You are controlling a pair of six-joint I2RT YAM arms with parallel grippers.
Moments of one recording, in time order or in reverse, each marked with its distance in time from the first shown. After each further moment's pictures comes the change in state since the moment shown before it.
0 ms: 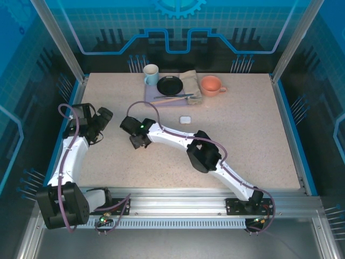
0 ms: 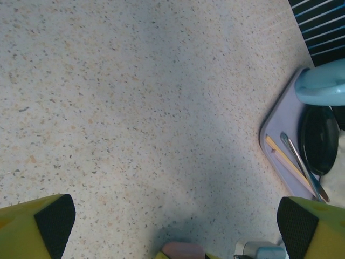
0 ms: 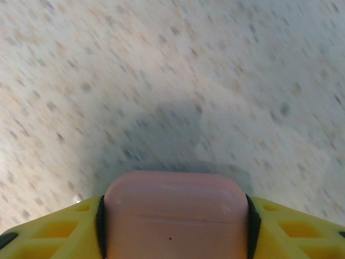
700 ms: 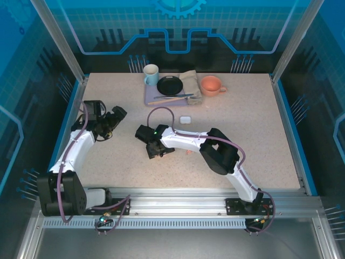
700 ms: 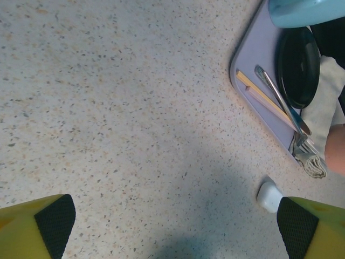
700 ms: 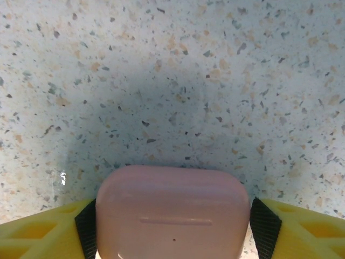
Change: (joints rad) left arm -0.114 0.112 0.032 0.046 0.148 0.032; right arm -0.001 -0.288 -0.491 0.019 -0.022 0.227
